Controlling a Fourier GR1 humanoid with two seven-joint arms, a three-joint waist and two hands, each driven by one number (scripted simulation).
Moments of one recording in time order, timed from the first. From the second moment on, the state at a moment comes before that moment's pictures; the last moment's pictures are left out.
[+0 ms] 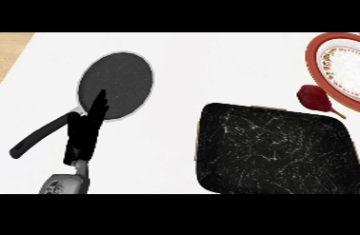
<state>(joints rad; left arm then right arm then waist) -0.09 0.09 -0.04 -1.47 -0.09 0.11 0.22 -0.82 -0.84 -0.35 -0.14 0.53 0.45 -0.86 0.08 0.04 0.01</state>
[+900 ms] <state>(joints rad) -0.09 0.08 -0.04 -1.47 -0.10 0.11 0.22 -0.79 -0.89 -0.39 -0.14 0.46 0.41 -0.84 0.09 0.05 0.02</state>
